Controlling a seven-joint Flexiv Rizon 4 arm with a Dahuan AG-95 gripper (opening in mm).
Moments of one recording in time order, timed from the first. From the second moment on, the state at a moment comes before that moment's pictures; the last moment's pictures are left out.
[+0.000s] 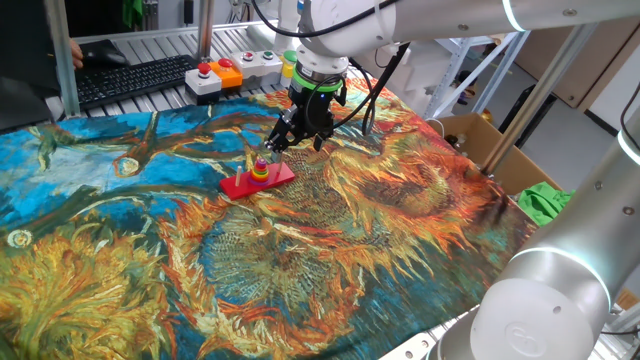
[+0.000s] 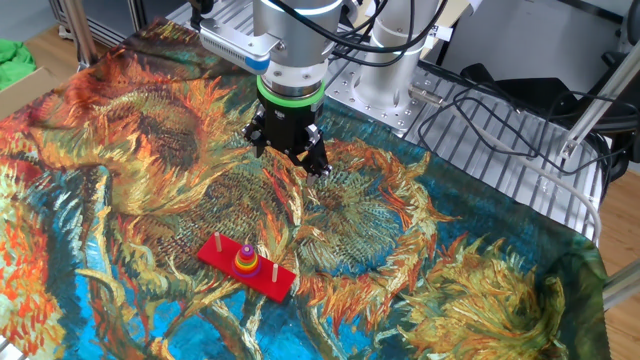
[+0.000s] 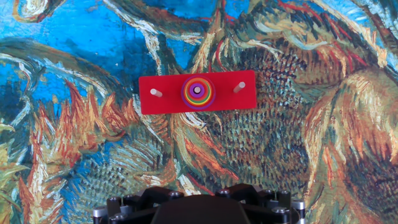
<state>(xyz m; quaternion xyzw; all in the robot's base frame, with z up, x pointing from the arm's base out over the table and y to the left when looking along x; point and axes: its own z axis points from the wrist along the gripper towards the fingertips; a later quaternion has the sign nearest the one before) 0.500 0.000 0.170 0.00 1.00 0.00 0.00</state>
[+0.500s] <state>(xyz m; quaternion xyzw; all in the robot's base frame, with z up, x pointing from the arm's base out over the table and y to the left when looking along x) 0.499 0.003 0.167 0.00 1.00 -0.01 -0.01</state>
